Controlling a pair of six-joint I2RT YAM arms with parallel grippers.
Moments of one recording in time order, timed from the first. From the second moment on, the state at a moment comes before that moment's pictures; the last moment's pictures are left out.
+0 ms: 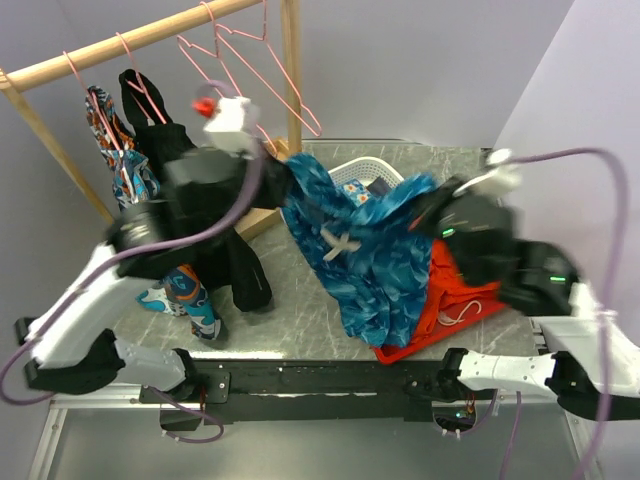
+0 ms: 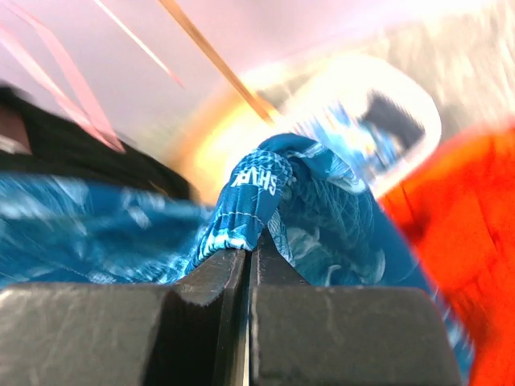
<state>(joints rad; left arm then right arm) -1.03 1.33 1.92 -0.80 -0.54 -0.52 1.03 1.01 1.55 -0.95 0.88 0.82</state>
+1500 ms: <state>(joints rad) -0.71 1.41 2.02 -0.72 -0.69 -0.61 0.70 0.90 0.89 -0.74 0.37 0.70</state>
